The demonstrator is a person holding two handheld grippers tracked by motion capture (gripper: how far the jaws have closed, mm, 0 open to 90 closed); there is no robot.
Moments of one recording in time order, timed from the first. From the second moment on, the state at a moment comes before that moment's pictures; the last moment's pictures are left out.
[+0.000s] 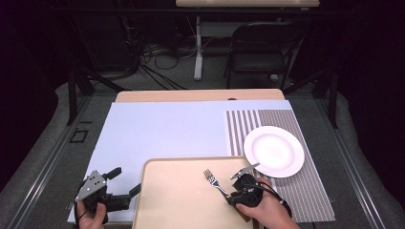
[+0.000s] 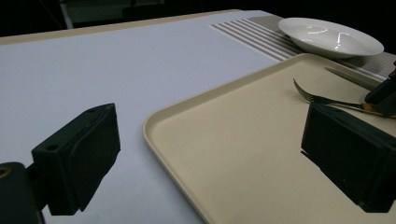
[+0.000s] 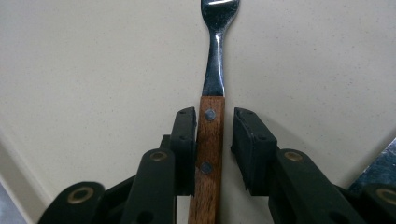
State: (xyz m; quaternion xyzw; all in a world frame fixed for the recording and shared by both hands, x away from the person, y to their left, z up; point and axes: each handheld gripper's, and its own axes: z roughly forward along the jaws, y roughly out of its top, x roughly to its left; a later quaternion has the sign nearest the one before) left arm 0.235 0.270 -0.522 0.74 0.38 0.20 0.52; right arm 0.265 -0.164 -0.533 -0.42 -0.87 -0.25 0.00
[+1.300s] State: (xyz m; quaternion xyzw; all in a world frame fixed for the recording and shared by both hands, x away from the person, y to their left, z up) left arm 0.236 0.270 -0.523 0.74 0.38 0.20 0.52; right arm 0.261 -0.141 -0.542 -0.25 -0.92 -0.30 -0.06
